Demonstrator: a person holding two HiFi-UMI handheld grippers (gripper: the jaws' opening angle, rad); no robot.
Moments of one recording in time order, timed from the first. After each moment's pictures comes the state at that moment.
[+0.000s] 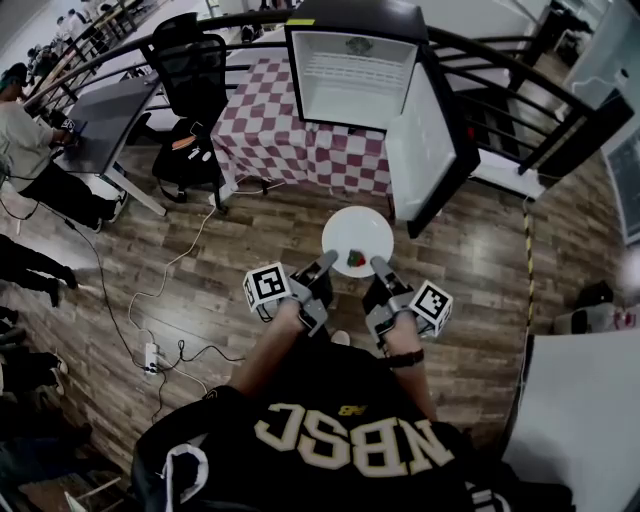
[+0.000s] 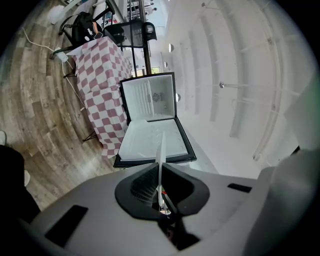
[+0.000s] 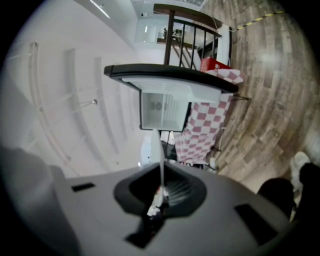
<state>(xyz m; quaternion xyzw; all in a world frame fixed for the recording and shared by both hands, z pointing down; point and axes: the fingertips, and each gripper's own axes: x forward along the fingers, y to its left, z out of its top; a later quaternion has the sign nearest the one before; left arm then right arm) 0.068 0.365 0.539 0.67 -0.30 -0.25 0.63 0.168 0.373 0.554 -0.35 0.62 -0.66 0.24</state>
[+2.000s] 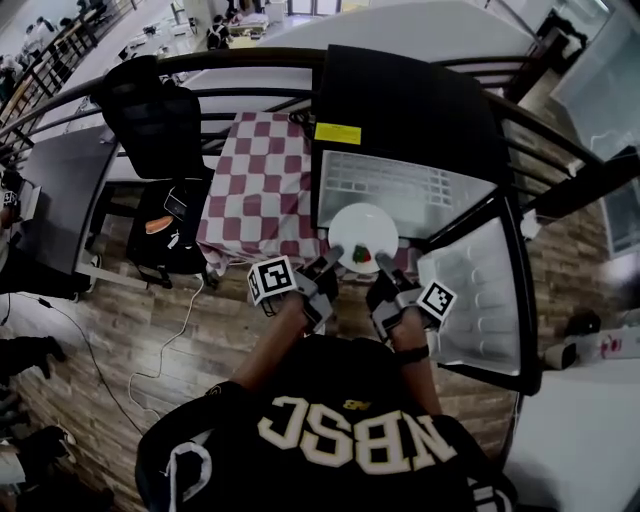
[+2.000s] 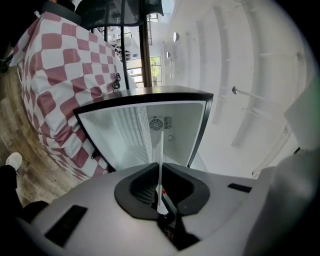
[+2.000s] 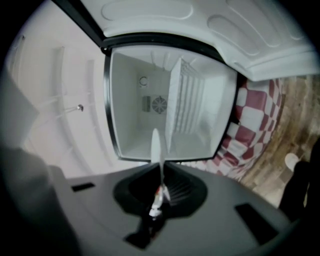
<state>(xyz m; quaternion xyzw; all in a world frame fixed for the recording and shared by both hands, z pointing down) -0.069 -0.103 0.534 0.68 -0.25 -0.23 0.65 0.033 -0.085 0.552 -0.39 0.59 -0.65 0.28</state>
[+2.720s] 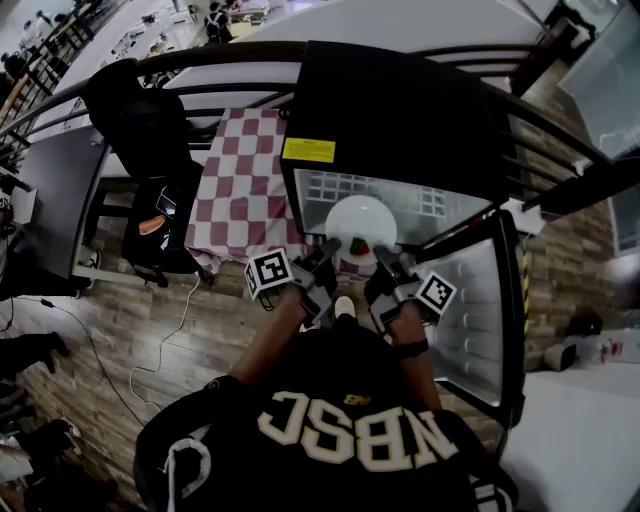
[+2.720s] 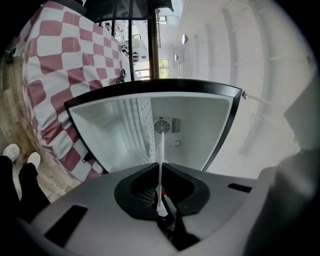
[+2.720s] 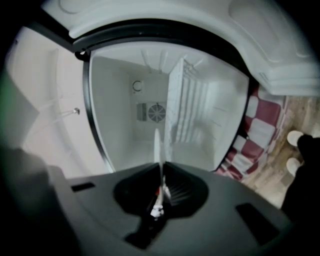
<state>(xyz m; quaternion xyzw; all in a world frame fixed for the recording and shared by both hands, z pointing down) -0.029 -0.167 0.544 0.64 -0.27 -0.23 0.68 0.071 -0.149 0.553 -0.38 0.58 -0.66 0.28</state>
